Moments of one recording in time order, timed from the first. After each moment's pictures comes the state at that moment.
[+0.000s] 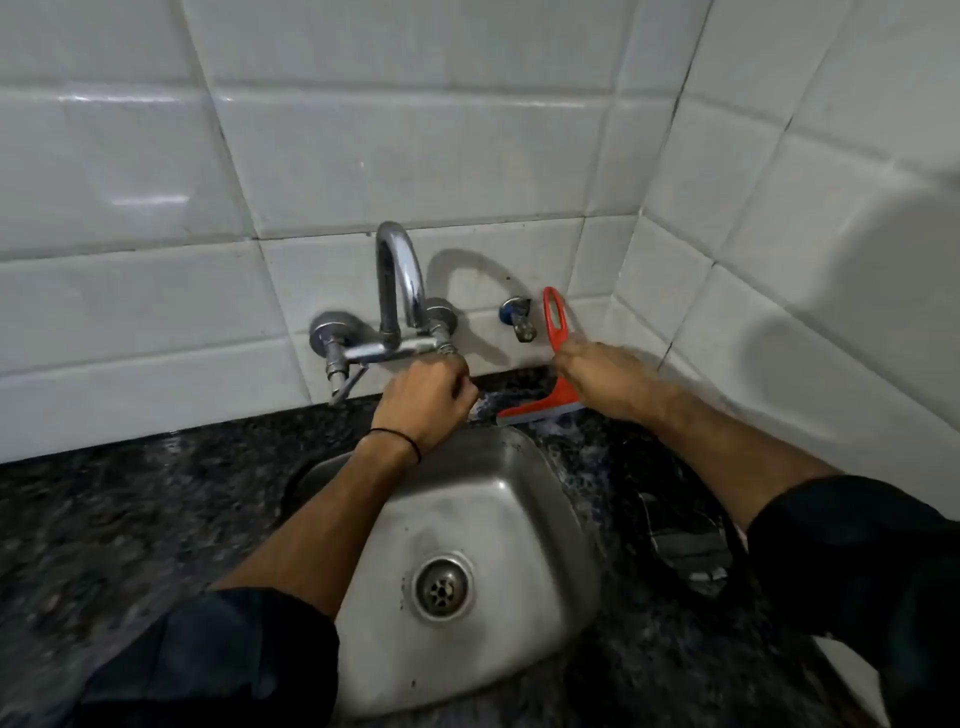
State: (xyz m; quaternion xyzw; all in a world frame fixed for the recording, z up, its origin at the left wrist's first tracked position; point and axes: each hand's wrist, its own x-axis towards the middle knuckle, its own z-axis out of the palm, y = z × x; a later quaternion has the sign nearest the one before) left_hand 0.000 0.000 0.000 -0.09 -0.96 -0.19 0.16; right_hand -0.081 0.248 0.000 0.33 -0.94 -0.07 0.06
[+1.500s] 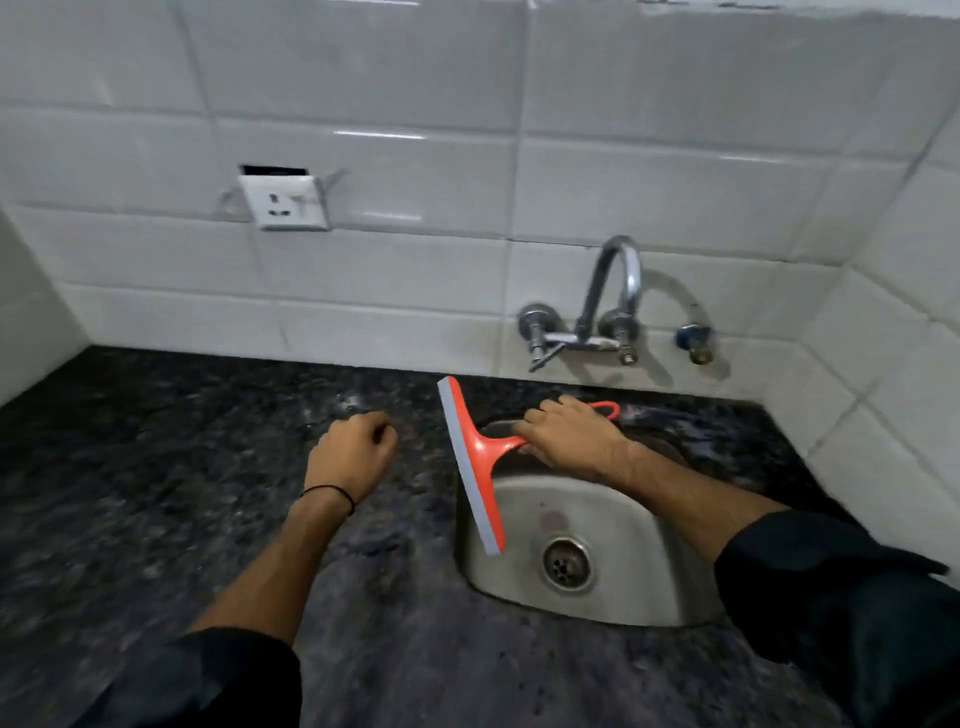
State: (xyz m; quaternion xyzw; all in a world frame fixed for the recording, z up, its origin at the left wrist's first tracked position) left_hand 0.247 -0.202 -0.036 0.25 -0.92 -0.24 0.17; right_hand 0.083 0.034 -0.013 0.55 -0.81 -0.16 0.11
